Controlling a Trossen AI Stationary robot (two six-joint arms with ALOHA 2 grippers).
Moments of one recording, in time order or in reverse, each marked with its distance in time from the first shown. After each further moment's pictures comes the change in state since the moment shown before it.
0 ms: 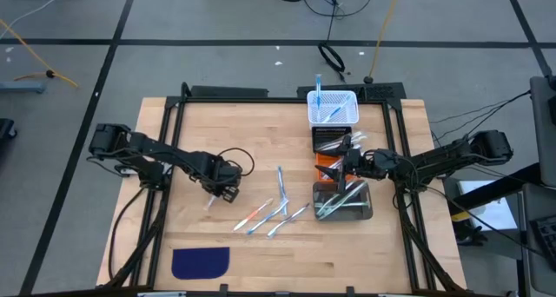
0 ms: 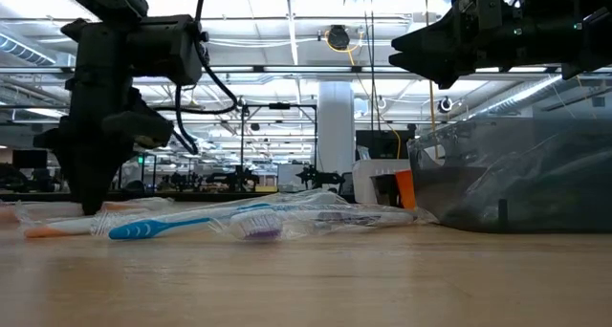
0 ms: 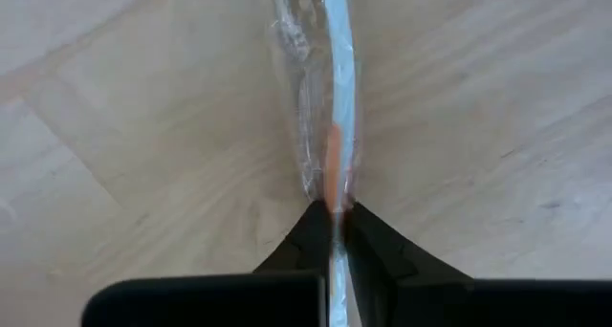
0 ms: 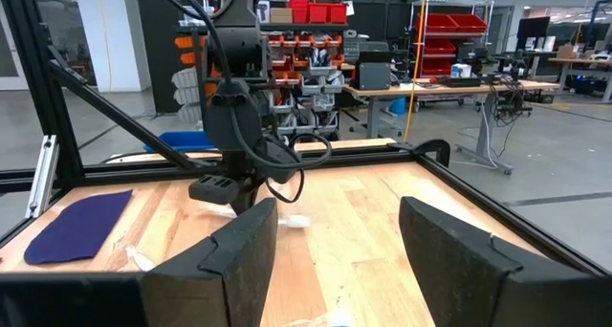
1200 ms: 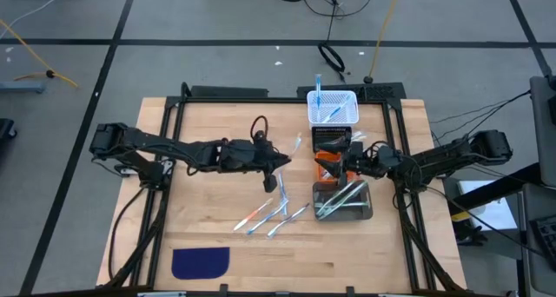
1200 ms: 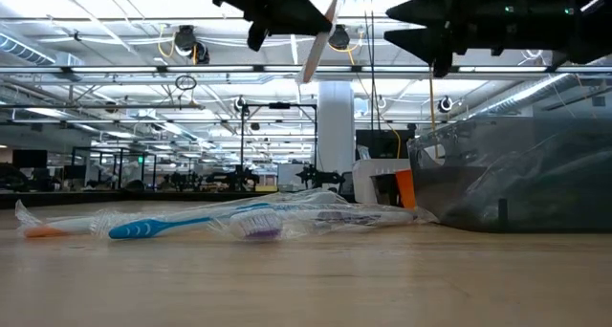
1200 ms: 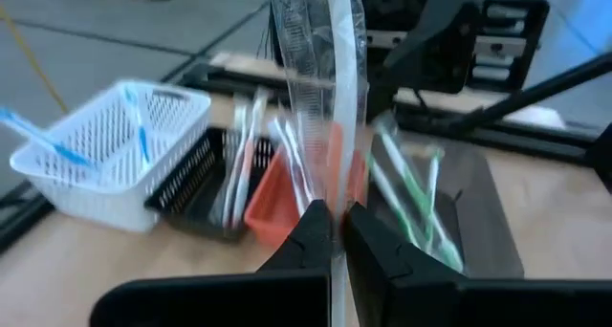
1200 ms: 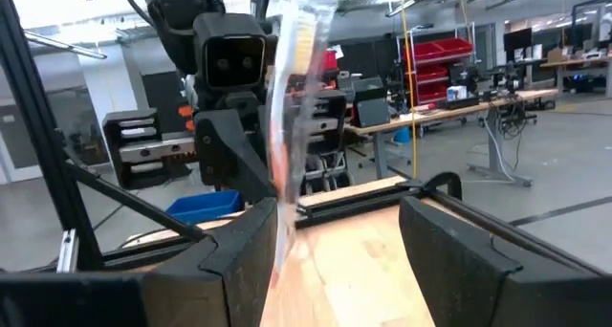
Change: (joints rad) left arm 0.003 -0.001 0.323 0.881 -0.316 0.945; right arm -0.003 0.008 0.043 0.094 0.025 0.131
